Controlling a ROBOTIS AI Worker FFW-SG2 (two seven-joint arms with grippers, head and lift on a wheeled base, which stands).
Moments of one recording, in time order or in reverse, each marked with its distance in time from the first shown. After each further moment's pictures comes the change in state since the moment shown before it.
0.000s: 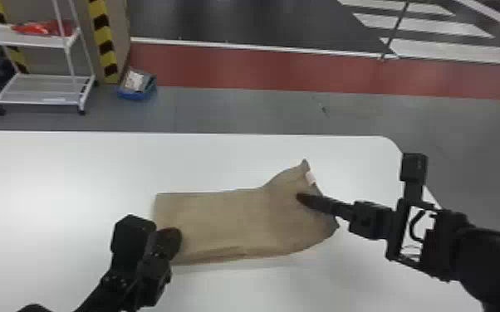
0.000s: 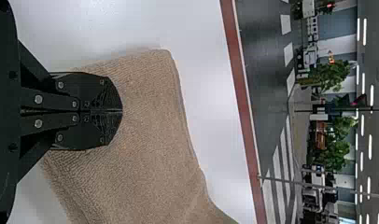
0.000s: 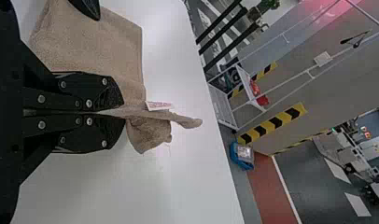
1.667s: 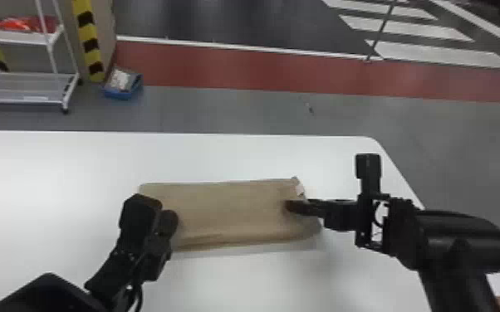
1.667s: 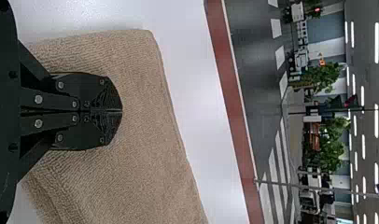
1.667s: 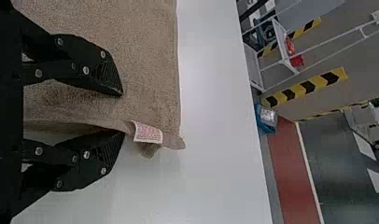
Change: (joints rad) left arm -0.149 -0.048 -0.065 0.132 -0.012 -0.011 0.048; right arm -0.159 -0.020 0.134 0.302 0.279 -0.119 0.004
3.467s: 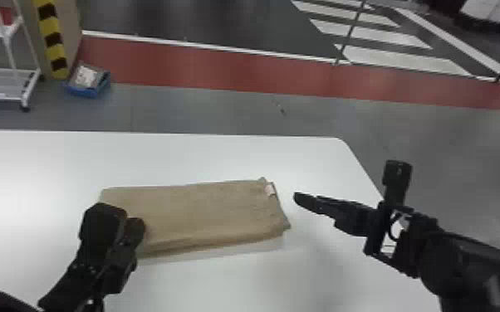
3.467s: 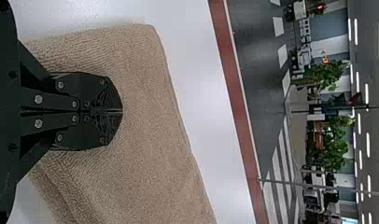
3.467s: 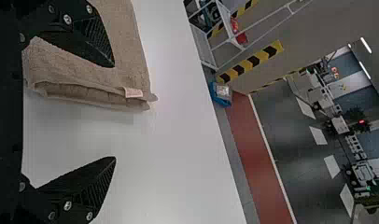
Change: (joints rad) left arm 0.025 0.011 0.001 -0.020 -0.008 0.011 0.003; right arm 0.167 0.022 -0.247 -0.234 -0.195 0.025 -0.089
